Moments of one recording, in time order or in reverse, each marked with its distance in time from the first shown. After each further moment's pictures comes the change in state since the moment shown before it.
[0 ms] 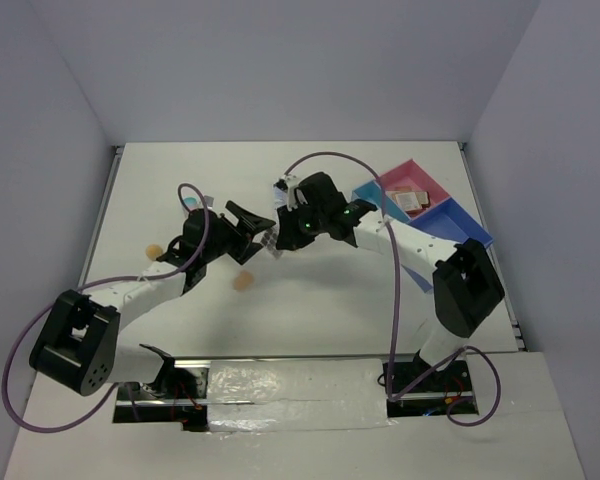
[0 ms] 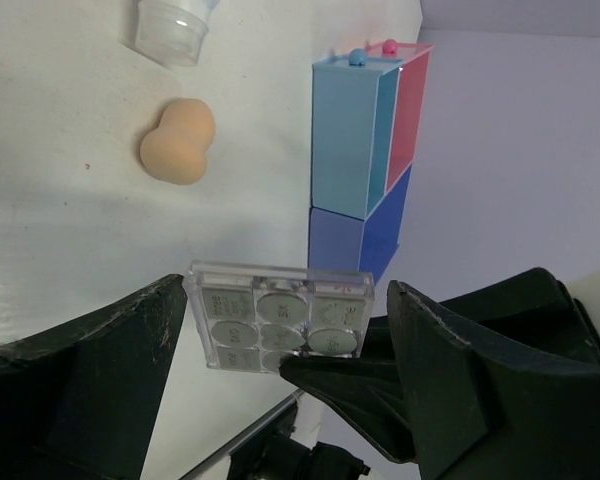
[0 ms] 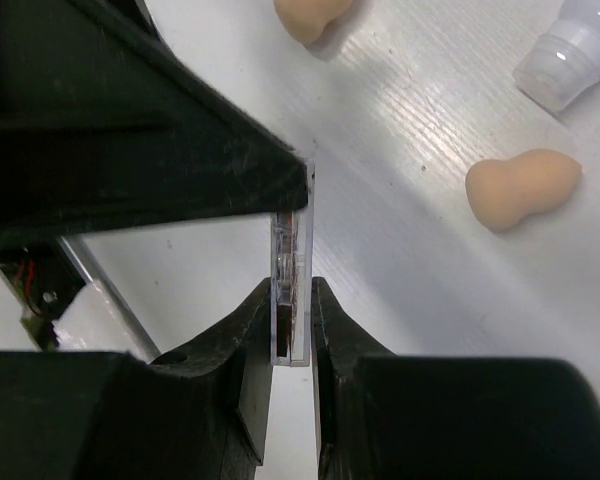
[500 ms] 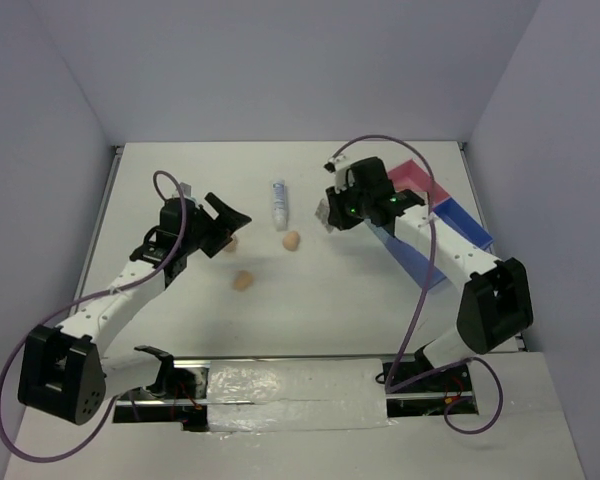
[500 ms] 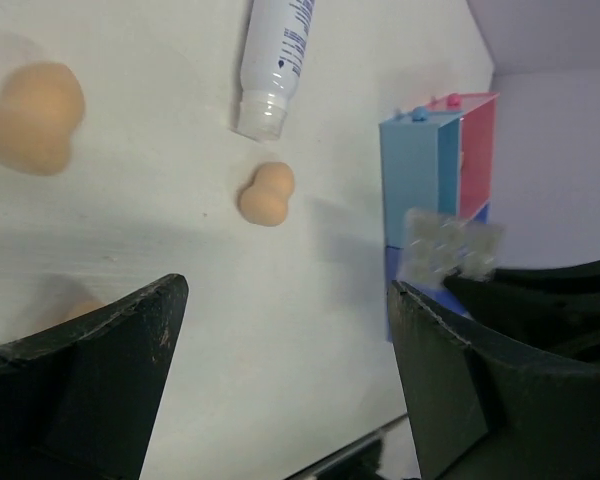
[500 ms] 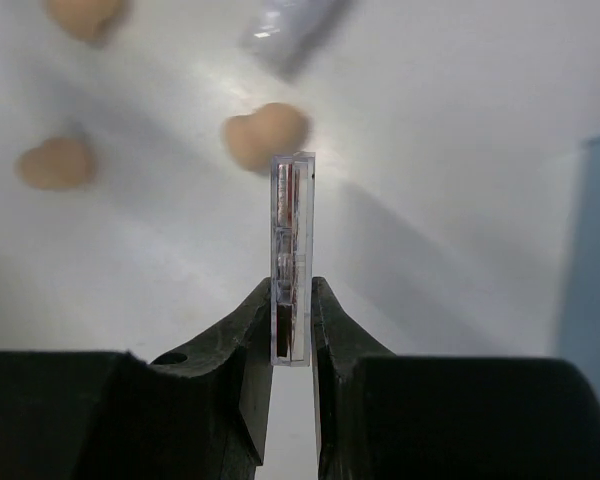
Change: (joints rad) left arm 0.113 -0.138 0.088 -0.320 -0.053 0.254; right arm -0.198 -0.148 -0.078 -0.102 0.102 -0.222
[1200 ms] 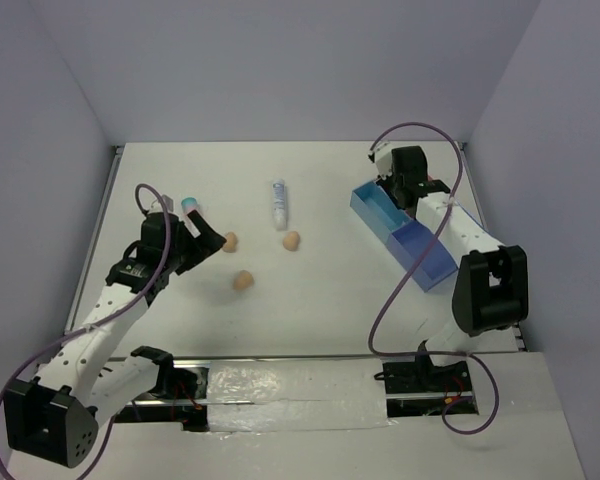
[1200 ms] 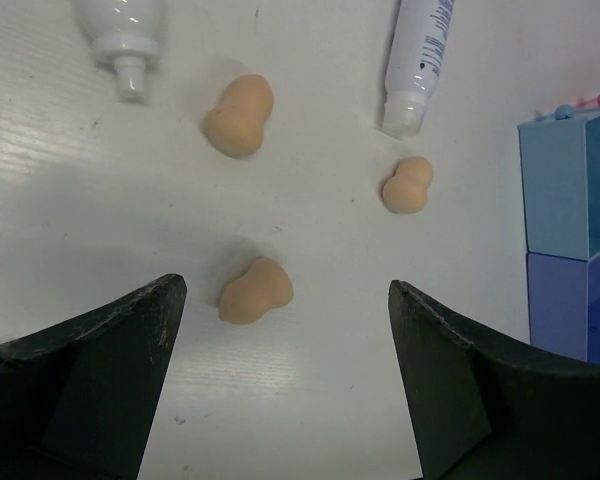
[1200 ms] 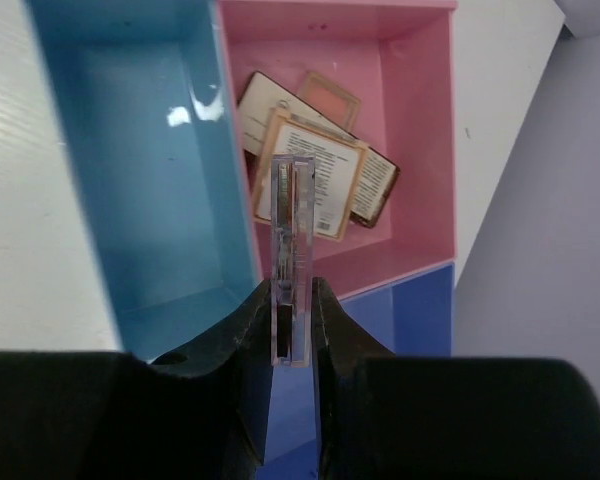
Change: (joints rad) left arm 0.043 -0.237 0.016 -0.377 -0.180 0.286; right arm -0.317 0.051 0.021 0.054 0.459 -0.528
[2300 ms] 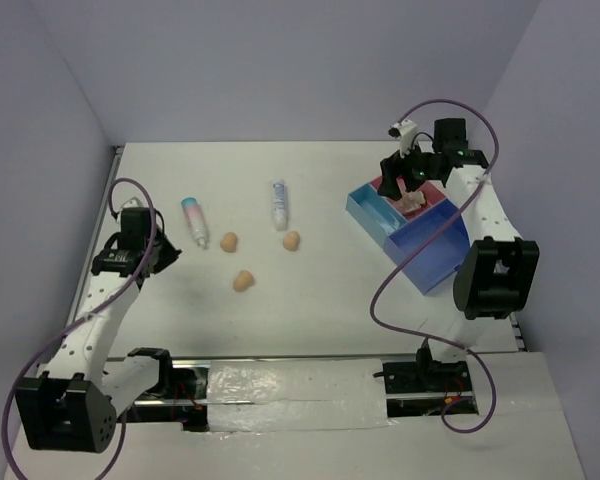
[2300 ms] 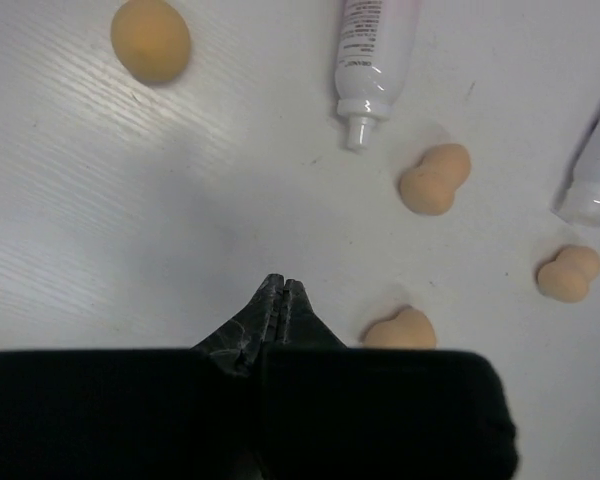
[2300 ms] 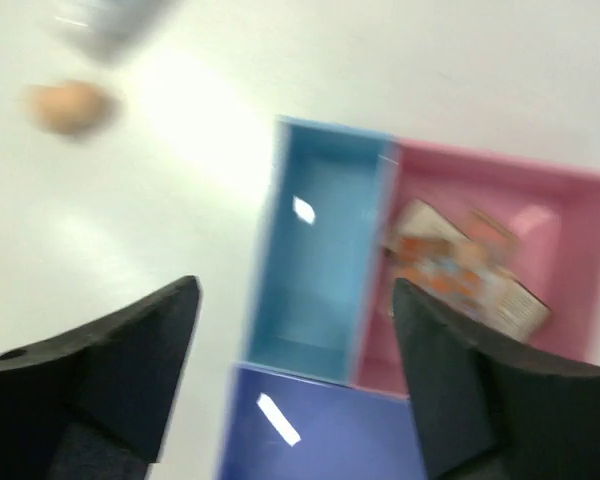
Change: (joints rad) left arm 0.206 0.043 0.070 -0.211 -0.121 0.126; right arm -0.224 0.129 0.321 -0.304 -0.762 -0.048
